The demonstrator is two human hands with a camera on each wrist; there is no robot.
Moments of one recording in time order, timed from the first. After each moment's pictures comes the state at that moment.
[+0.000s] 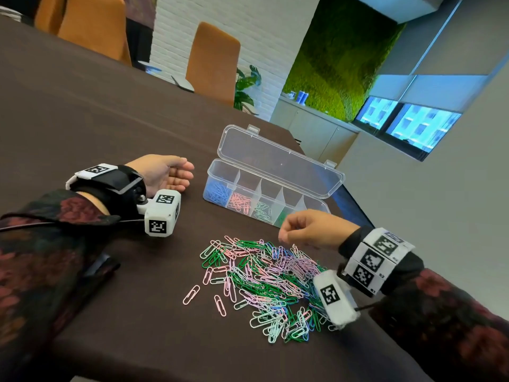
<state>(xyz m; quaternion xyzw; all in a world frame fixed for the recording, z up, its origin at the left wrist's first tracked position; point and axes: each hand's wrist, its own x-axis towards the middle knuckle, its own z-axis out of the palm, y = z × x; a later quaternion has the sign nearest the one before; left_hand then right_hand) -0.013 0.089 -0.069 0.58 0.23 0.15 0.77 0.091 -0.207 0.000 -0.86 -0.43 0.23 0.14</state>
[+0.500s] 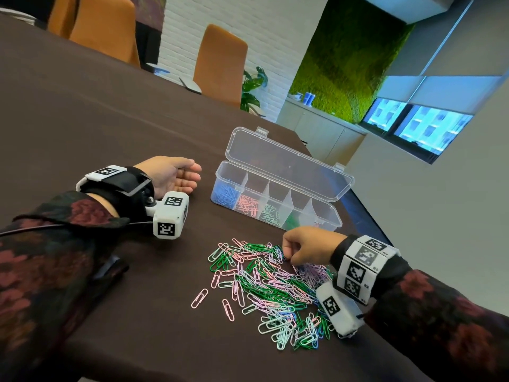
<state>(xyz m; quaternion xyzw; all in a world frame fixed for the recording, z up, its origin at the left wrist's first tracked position) -0.016 0.088 -0.067 0.58 0.23 0.15 0.76 0.096 -0.192 -0.027 -0.88 -0.44 0.18 -0.08</state>
